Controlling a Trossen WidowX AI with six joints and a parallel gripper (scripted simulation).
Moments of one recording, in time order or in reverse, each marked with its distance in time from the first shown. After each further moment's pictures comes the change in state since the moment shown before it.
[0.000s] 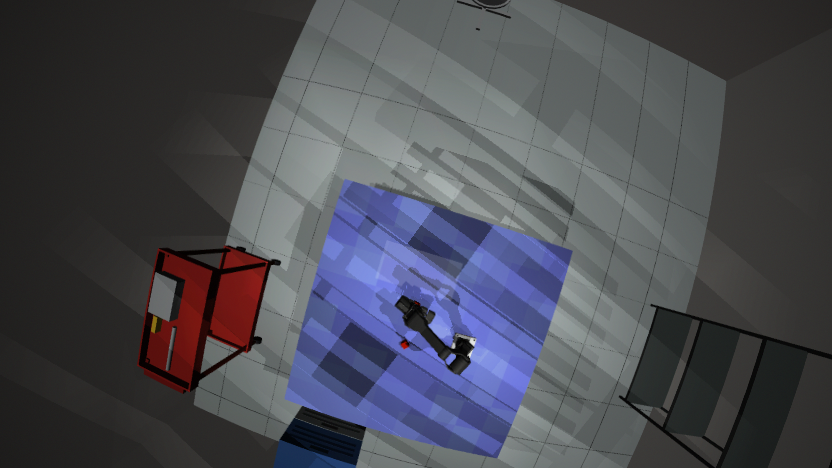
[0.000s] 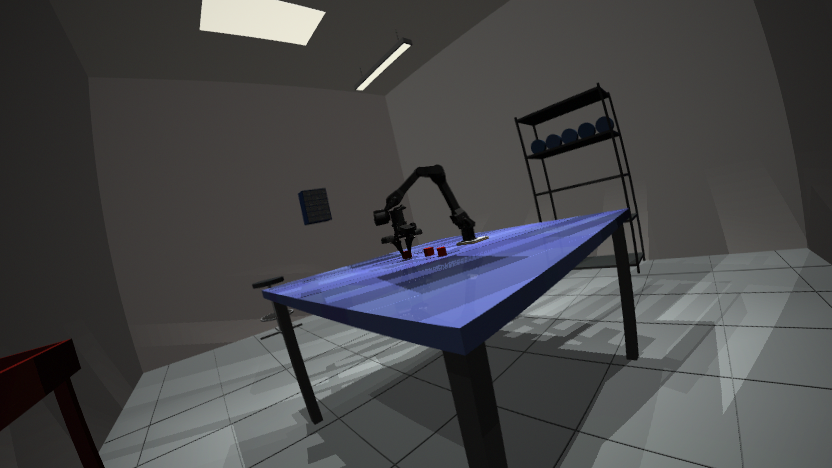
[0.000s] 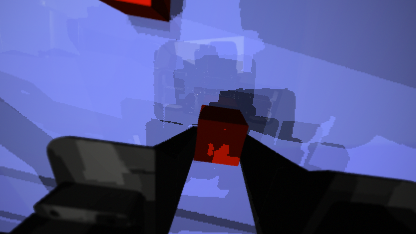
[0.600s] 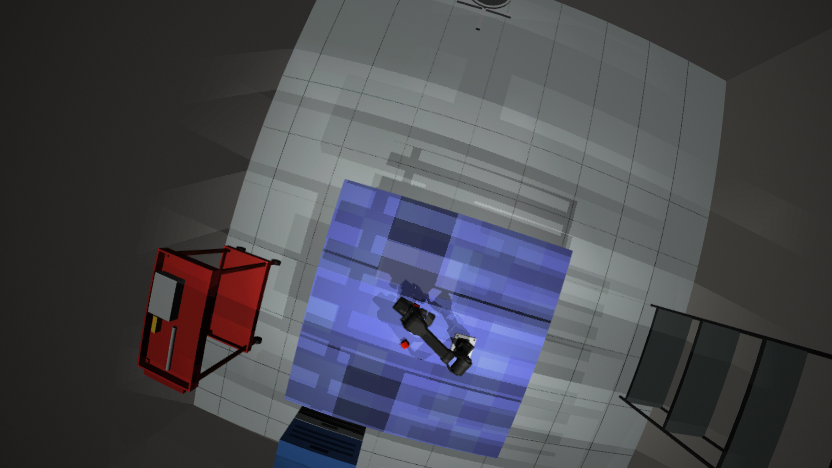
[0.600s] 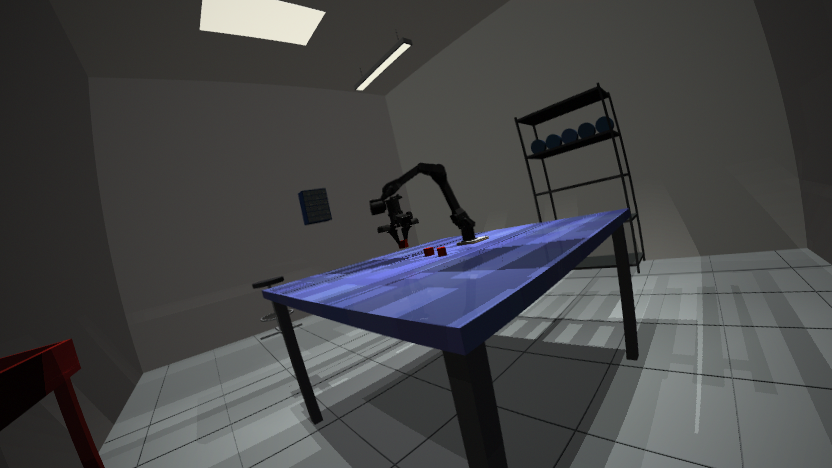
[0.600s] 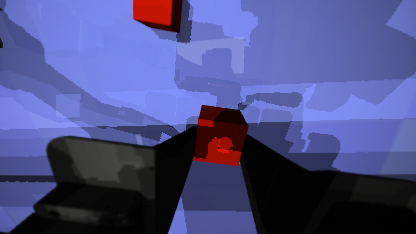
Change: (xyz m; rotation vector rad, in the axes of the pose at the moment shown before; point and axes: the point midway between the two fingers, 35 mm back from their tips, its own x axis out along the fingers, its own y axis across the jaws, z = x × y) arm -0.051 -0.004 -0.001 0.000 -0.002 0.009
